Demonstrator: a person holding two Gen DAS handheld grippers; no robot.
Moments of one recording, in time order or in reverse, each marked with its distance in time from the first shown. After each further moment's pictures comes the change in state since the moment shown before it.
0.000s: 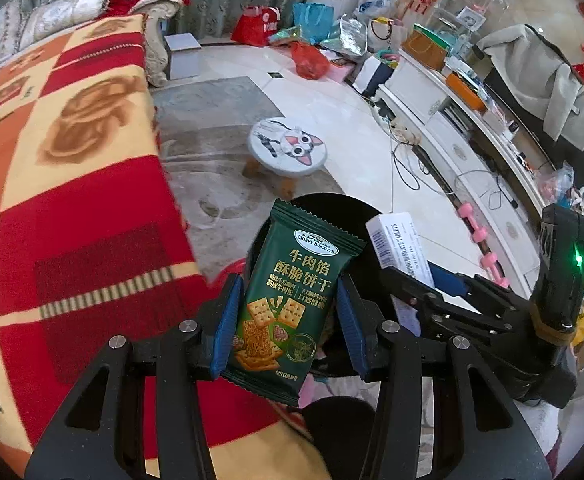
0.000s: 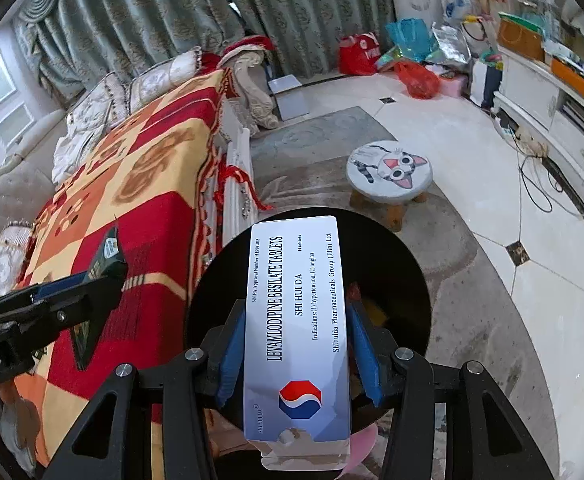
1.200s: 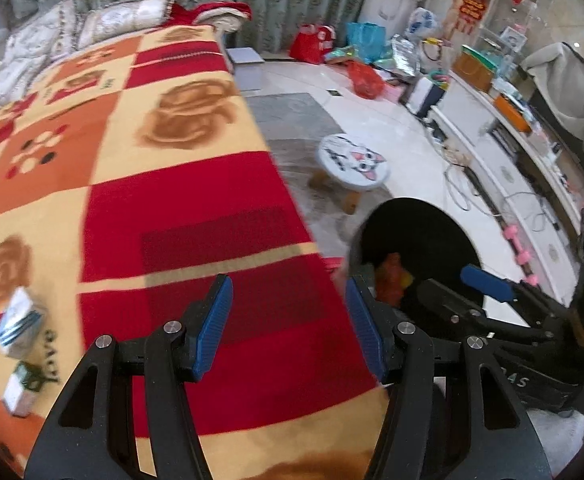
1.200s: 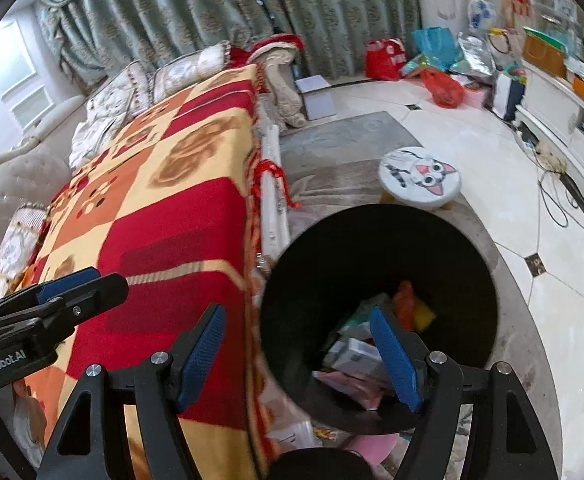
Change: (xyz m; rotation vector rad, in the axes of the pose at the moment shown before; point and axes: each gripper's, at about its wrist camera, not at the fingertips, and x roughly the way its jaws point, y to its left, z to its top) left arm -0.051 0.070 -0.035 -0.063 -0.081 0.206; right arm -0.001 0.078 -0.016 -0.094 -0.002 0.054
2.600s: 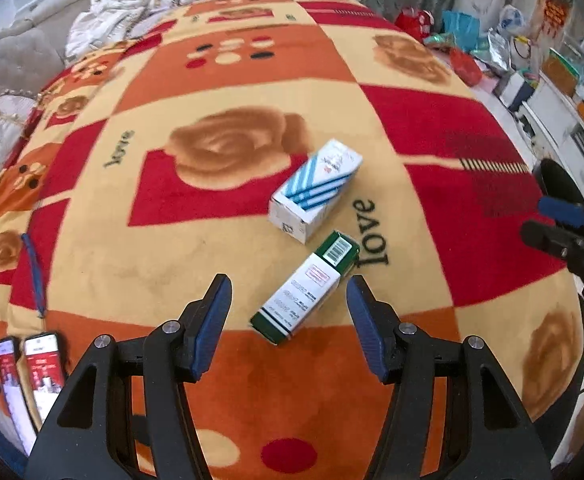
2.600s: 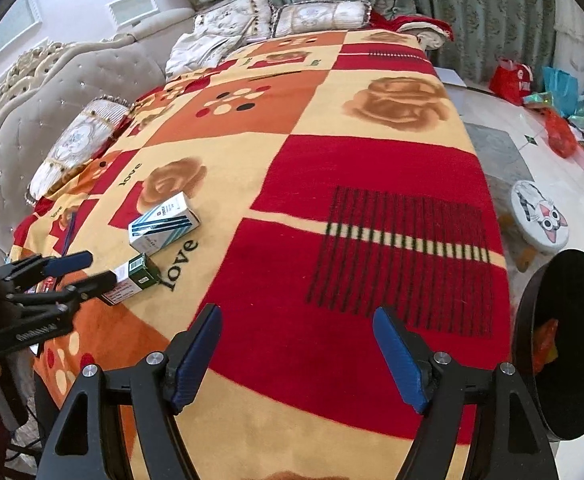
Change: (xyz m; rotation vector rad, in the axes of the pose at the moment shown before) left arm -0.048 0.229 -0.107 -0.113 0.102 0.240; right arm 0.053 0.196 -0.029 -0.329 0.145 0.179
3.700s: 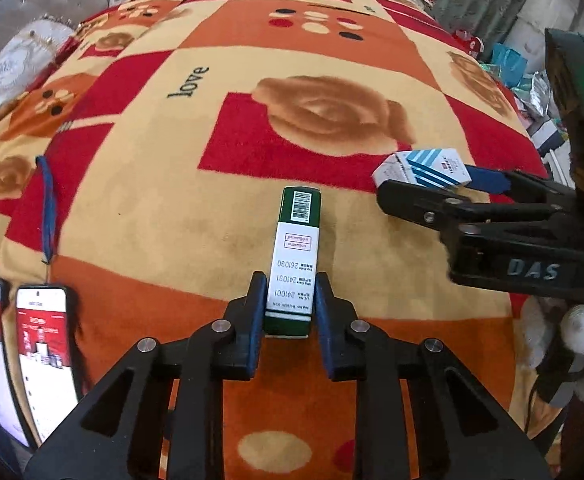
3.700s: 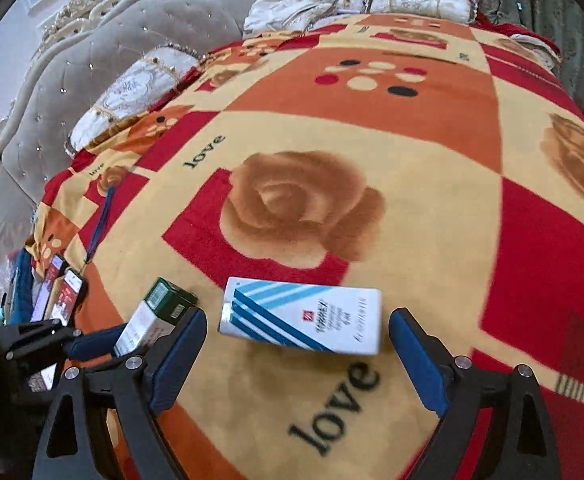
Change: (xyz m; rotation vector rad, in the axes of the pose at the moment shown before) left arm 0.013 0.073 -0.018 -0.236 0.050 0.001; right arm 0.123 0.128 0.068 -0.187 0.102 0.161
